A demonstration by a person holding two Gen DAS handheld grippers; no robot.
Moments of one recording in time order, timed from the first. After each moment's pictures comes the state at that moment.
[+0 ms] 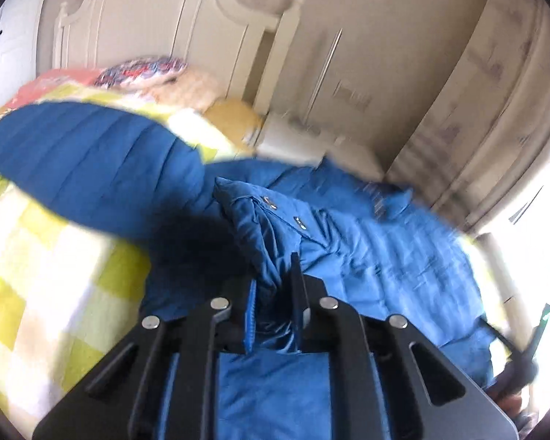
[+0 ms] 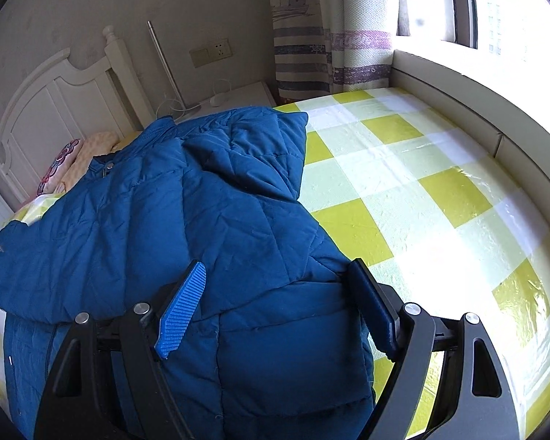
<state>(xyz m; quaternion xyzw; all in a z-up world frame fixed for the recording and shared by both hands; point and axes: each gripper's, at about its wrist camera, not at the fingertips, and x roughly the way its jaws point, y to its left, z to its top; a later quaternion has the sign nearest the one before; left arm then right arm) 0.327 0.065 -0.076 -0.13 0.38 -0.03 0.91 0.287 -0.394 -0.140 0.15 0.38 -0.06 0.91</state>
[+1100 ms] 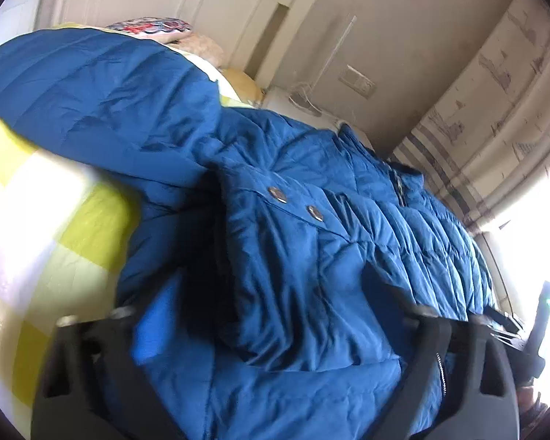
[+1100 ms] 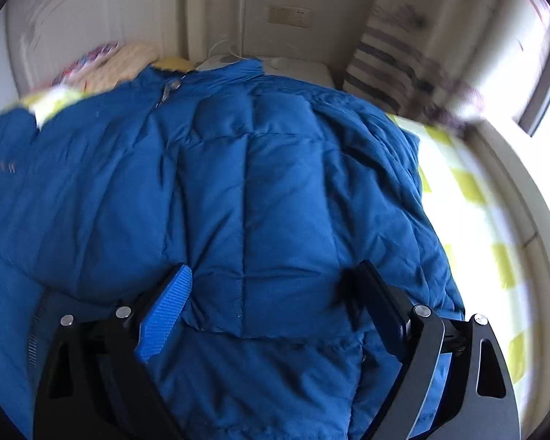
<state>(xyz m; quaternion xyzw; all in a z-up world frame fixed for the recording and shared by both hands) 0.329 0.090 -0.135 -0.20 0.38 -0.06 0.90 0.333 -0.302 -0.131 -0.02 0.44 -0.01 0.90</state>
